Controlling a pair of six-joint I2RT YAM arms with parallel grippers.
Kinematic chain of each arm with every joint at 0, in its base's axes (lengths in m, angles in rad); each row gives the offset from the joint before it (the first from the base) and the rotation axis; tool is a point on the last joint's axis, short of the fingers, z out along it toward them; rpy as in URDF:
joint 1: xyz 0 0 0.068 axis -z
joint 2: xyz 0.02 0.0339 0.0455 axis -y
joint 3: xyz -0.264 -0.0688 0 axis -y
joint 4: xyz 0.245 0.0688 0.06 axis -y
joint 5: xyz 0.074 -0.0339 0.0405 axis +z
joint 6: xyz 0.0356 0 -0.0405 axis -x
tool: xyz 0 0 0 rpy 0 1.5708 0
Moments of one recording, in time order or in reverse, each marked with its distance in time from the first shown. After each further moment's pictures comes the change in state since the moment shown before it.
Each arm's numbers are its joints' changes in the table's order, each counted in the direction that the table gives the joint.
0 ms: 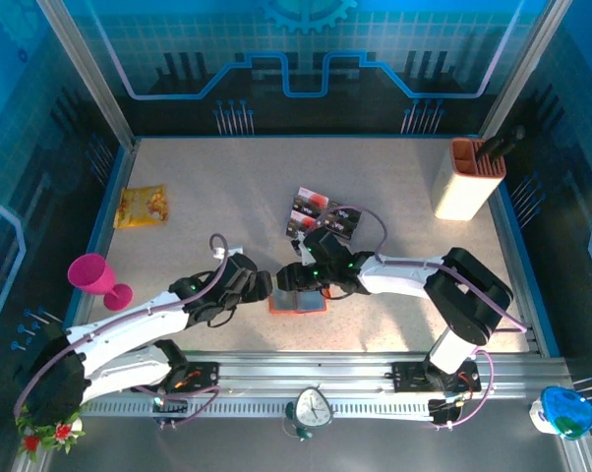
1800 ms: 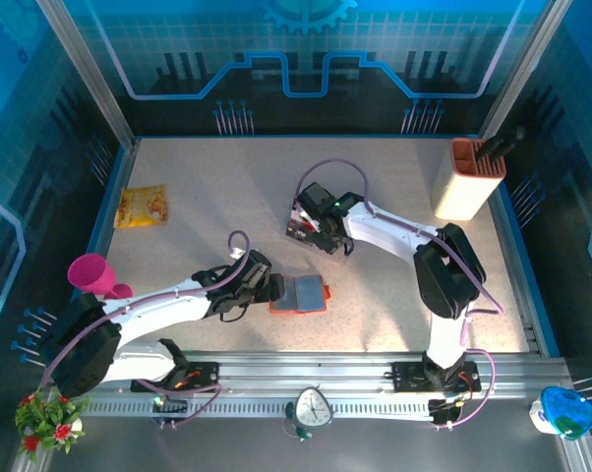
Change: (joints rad) left arm 0.002 -0.203 0.040 0.094 -0.086 -0.012; right arm 0.136 -0.213 0.589 -0.871 -0.666 0.838
